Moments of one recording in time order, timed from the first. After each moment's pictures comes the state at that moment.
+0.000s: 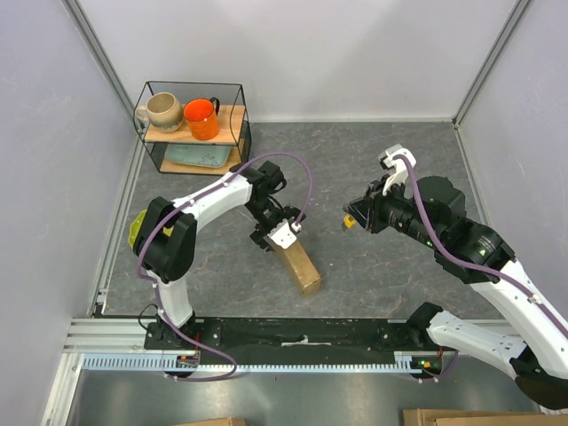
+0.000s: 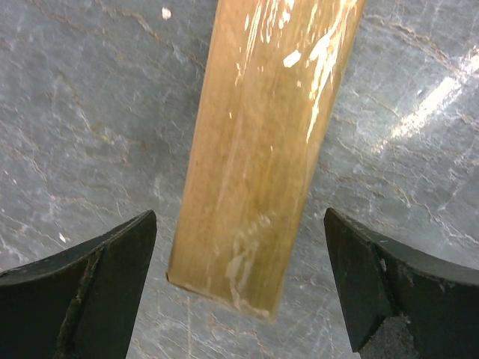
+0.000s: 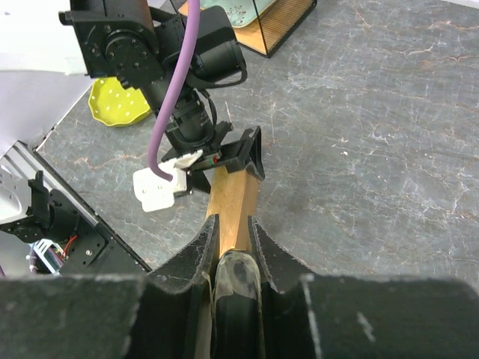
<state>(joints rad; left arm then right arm) -0.61 1.85 1.40 -1.08 0.68 1.90 0.72 0.87 1.22 -0.65 -0.02 0.29</state>
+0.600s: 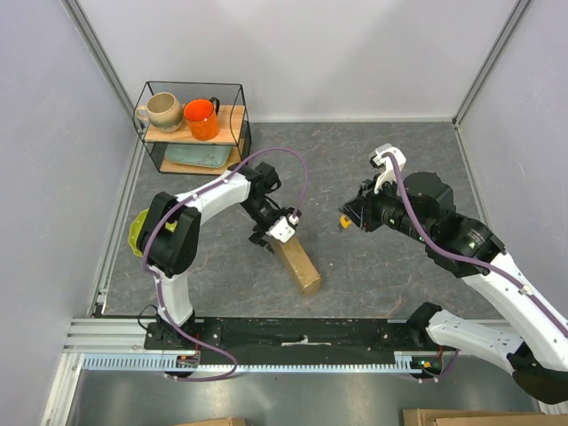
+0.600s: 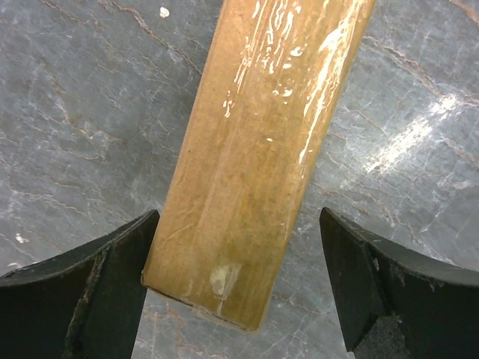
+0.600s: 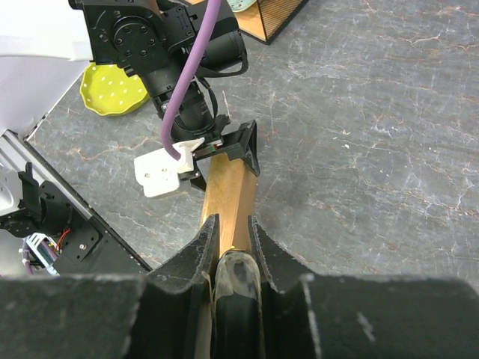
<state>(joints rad) -0.56 1.90 1.39 -1.10 0.76 1.87 0.72 0.92 1.22 -0.65 -0.03 0.28</state>
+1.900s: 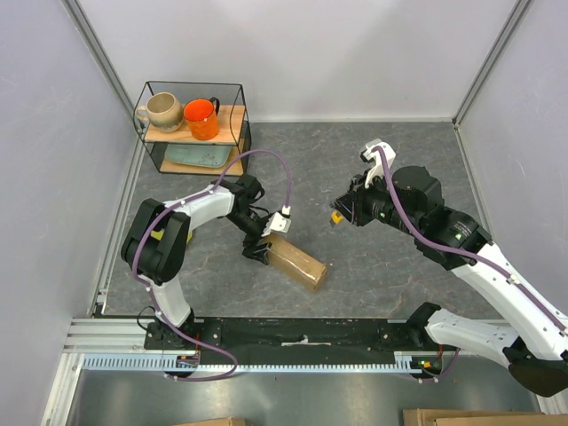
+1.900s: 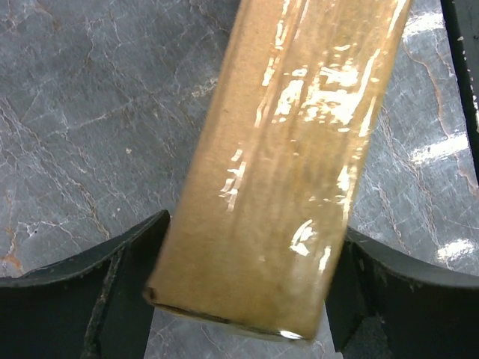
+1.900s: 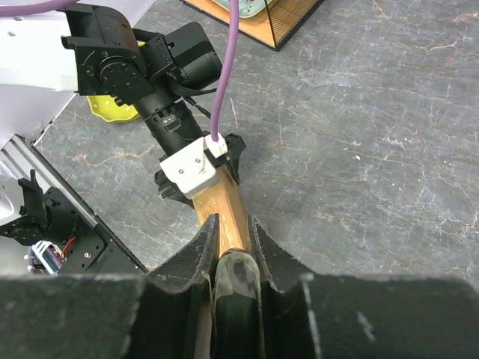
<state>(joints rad) -0.47 1.80 1.13 -0.85 0.81 1.34 0.72 0.98 1.22 -0.58 -0.05 0.29</state>
